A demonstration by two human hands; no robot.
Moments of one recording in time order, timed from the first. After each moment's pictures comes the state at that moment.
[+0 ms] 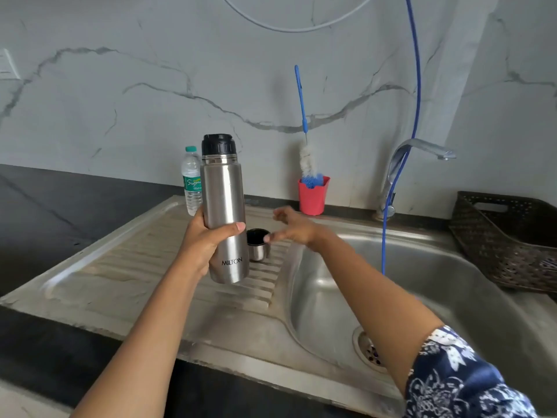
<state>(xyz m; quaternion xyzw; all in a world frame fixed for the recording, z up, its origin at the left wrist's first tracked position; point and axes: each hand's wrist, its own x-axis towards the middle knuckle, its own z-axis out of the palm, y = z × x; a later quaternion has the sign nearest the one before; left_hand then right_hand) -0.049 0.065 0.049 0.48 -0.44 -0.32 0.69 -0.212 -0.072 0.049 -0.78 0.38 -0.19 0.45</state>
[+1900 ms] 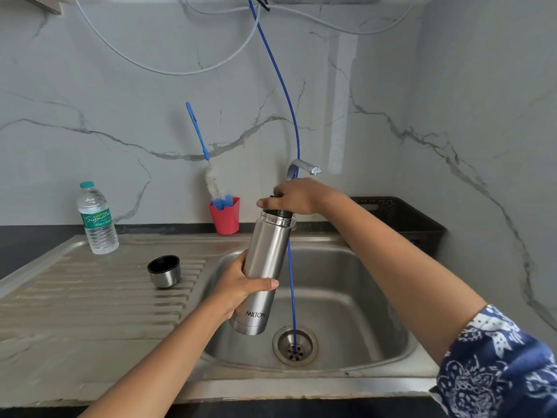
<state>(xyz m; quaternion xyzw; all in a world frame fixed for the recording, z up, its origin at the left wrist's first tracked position) -0.244 0.036 0.022 0.47 -0.57 -0.45 0.50 -0.403 -0.030 0.185 -0.88 0.47 -0.10 0.01</state>
